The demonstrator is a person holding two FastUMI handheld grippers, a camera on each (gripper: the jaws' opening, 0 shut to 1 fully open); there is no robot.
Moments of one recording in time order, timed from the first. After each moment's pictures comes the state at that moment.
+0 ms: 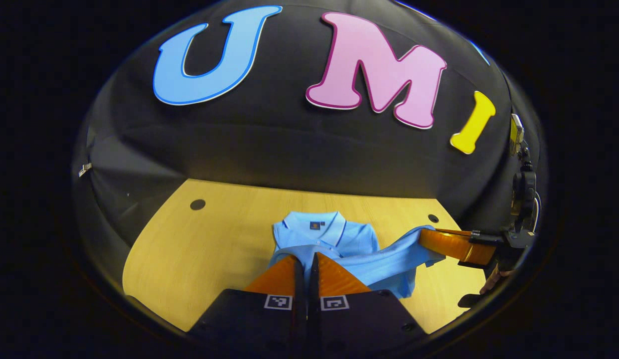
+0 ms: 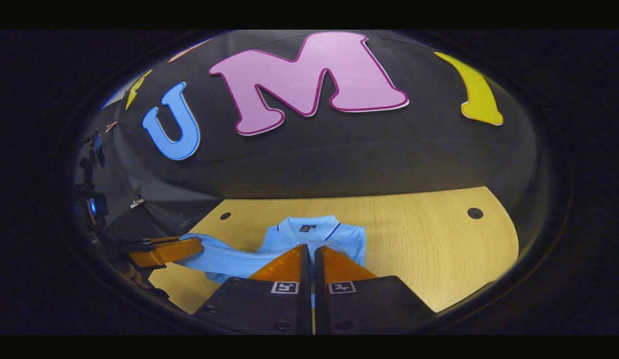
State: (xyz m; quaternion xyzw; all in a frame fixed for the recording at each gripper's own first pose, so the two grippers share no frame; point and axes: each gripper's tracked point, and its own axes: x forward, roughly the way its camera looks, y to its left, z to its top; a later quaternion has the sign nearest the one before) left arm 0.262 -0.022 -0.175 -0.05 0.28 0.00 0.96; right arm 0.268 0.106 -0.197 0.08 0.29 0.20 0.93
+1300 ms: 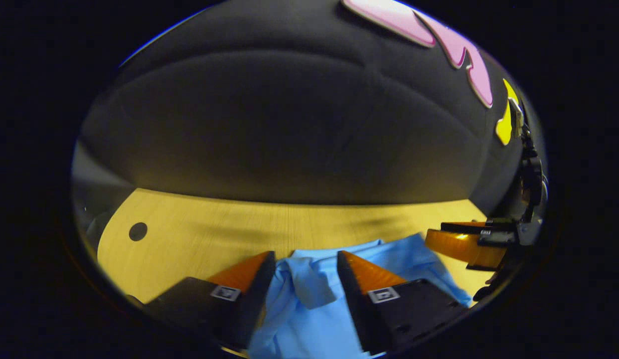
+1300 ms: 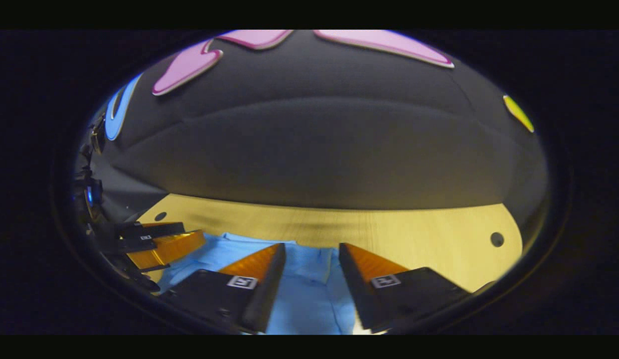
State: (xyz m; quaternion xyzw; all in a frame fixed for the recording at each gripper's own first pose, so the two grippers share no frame) left arm 0.439 -0.018 -0.257 -0.05 0.24 -0.03 0.97; right arm 0.411 0.124 -0.291 0.00 0.27 0.15 0.95
